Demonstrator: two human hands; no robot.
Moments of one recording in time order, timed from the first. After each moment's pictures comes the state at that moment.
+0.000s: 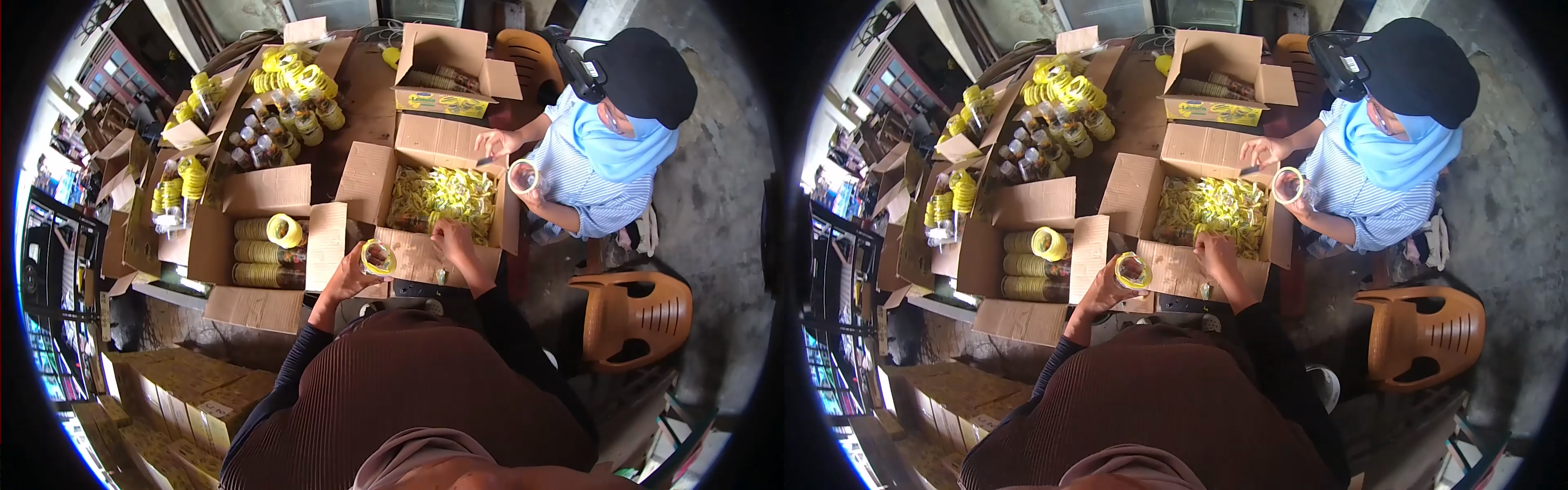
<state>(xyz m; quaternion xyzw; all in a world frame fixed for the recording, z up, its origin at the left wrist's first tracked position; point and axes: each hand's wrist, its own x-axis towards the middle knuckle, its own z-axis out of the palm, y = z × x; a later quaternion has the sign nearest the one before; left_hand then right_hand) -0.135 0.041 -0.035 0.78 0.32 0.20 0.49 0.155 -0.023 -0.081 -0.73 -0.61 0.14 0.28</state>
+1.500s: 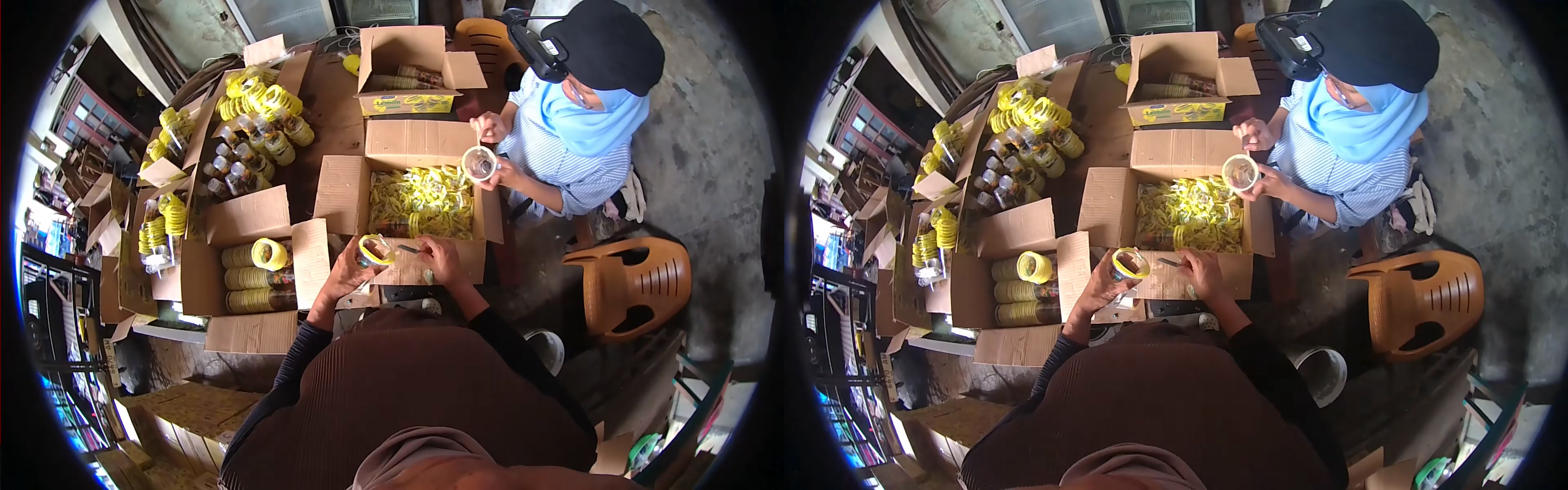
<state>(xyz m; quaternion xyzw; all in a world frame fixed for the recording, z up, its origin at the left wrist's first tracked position) -0.093 0.060 -0.012 0.76 0.24 0.22 0.56 0.131 -0.072 -0.066 -0.68 -0.54 0.17 0.46</state>
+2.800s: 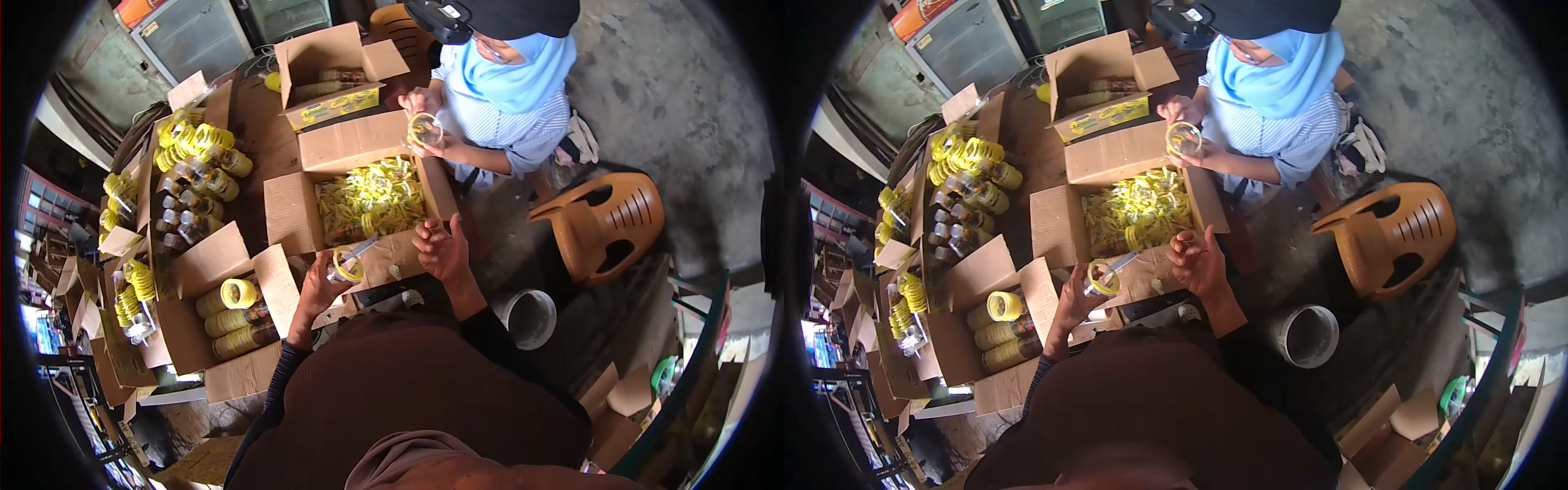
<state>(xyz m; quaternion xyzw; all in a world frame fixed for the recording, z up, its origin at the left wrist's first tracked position) -0.080 0.058 -0.008 0.85 0.24 0.16 0.44 0.156 -0.128 -0.004 -0.04 -0.07 0.60 0.80</state>
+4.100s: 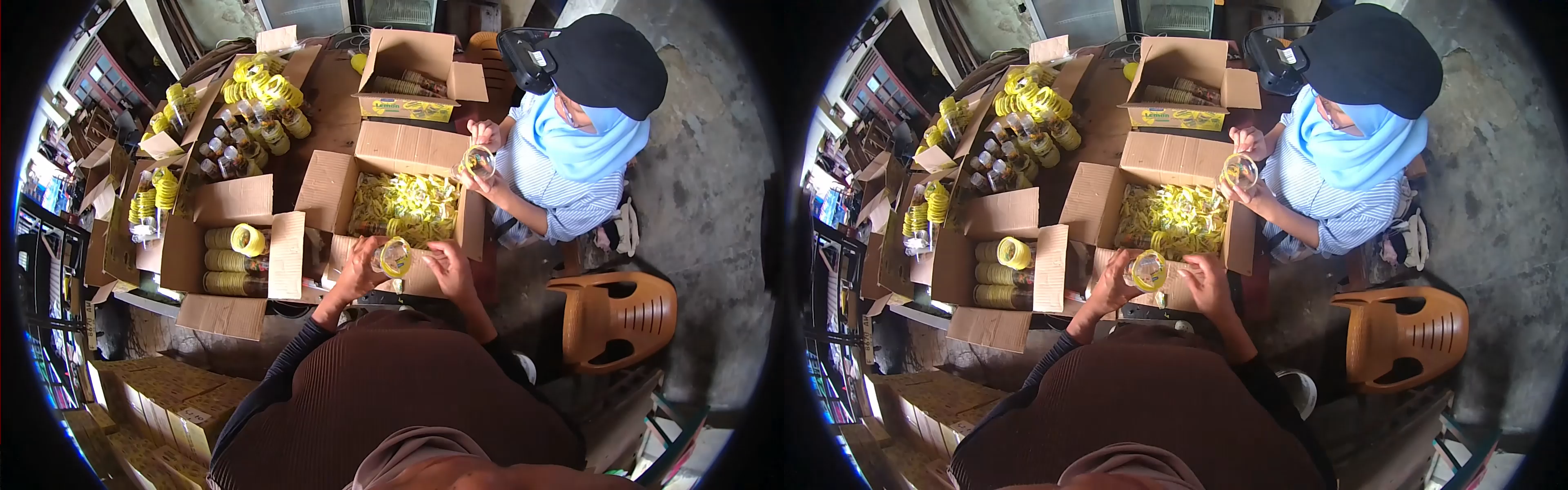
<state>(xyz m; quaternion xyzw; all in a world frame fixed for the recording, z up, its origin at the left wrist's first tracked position) -0.018 0.009 -0.011 0.87 0.14 0.35 0.32 0.183 -0.118 -0.012 -0.66 -0.52 0.18 0.52</state>
